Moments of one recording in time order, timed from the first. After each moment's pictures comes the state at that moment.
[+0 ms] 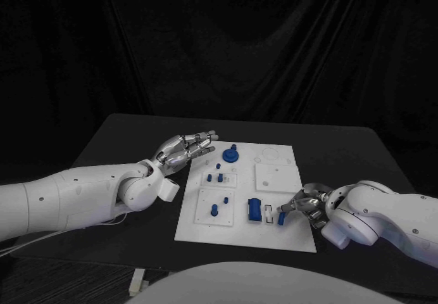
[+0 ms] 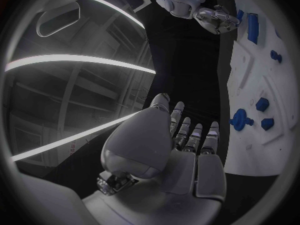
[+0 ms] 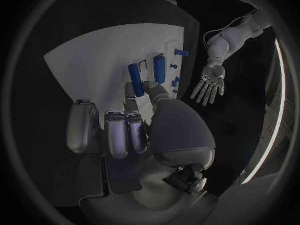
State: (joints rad) left arm 1.04 -0.92 -0.21 1.45 -0.08 0.05 0.67; left_hand 1.58 0.18 -0.16 0.27 0.55 0.63 0.15 0.11 0.06 0.05 0.13 0.43 0.05 0.04 0.18 0.14 0.02 0.15 0.07 0.30 0.03 0.17; right arm 1.12 -0.87 -0.21 1.70 -0.70 -0.26 -0.62; right_hand 1.21 -0.02 0.10 -0.04 0.69 1.09 0.06 0.16 0.45 1.46 -0.02 1.57 1.31 1.46 -0.08 1.51 1.31 0.05 1.46 0.03 1.31 1.31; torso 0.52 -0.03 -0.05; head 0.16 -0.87
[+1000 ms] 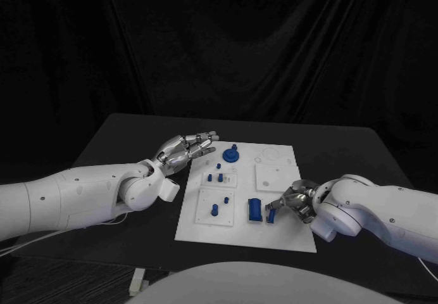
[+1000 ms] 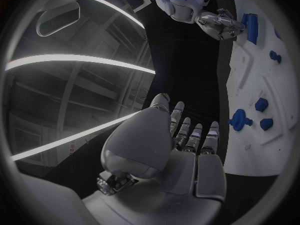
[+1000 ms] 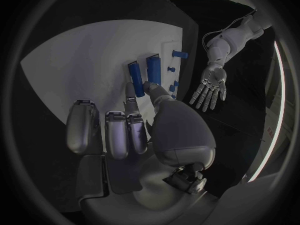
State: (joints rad) left arm 1.04 -0.92 -0.21 1.44 -0.08 0.05 0.67; left_hand 1.58 0.18 -0.16 0.27 0.55 0.64 0.15 0.11 0.06 0.05 0.13 0.43 0.05 0.04 0.18 0.14 0.02 0.15 0.07 0.30 0.04 0.17; right arm 1.12 -0.77 -0.21 1.62 -0.68 -0.22 -0.62; right_hand 1.16 -0.01 0.14 -0.09 0.58 1.08 0.05 0.19 0.46 1.47 -0.02 1.57 1.31 1.47 -0.08 1.51 1.31 0.05 1.46 0.03 1.31 1.31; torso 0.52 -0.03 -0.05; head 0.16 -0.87
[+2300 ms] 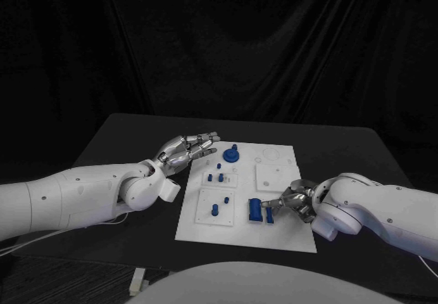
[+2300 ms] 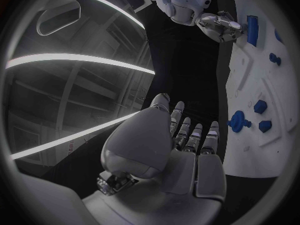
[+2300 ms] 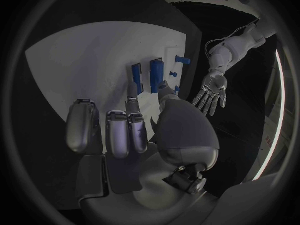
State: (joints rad) left arm 1.04 -0.92 -0.21 1.44 -0.08 0.06 0.66; left_hand 1.58 0.18 -0.16 0.26 0.55 0.64 0.16 0.11 0.06 0.05 0.13 0.43 0.05 0.04 0.18 0.14 0.02 0.15 0.08 0.29 0.04 0.17; right arm 1.12 -0.76 -0.21 1.60 -0.73 -0.16 -0.62; right_hand 1.06 -0.10 -0.01 0.14 0.05 1.02 0.06 0.23 0.46 1.47 -0.02 1.57 1.31 1.47 -0.08 1.51 1.31 0.05 1.46 0.03 1.29 1.31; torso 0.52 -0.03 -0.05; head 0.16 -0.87
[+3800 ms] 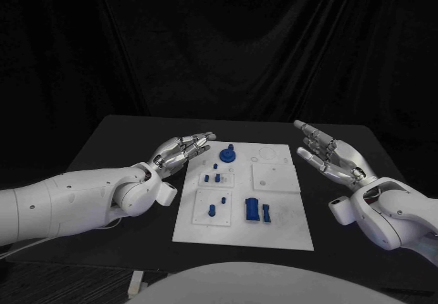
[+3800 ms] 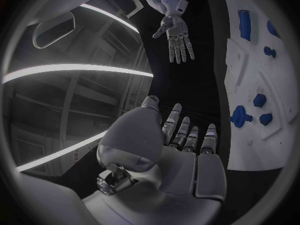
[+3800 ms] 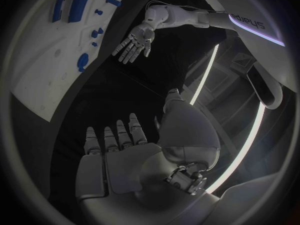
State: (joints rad) left arm 1.04 -0.94 -0.21 1.49 -0.15 -0.05 0.68; left_hand 1.33 0.19 -0.24 0.29 0.64 0.57 0.09 0.09 0.05 0.06 0.06 0.41 0.04 0.00 0.06 0.06 0.01 0.17 0.02 0.22 0.02 0.08; right arm 1.11 -1.04 -0.21 1.76 -0.54 -0.52 0.45; right_hand 0.96 -0.09 -0.15 0.30 0.06 0.29 -0.17 0.04 0.07 0.06 -0.09 0.07 0.17 0.00 0.02 0.00 0.00 0.09 0.00 0.18 0.00 0.01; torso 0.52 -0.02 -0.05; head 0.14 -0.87
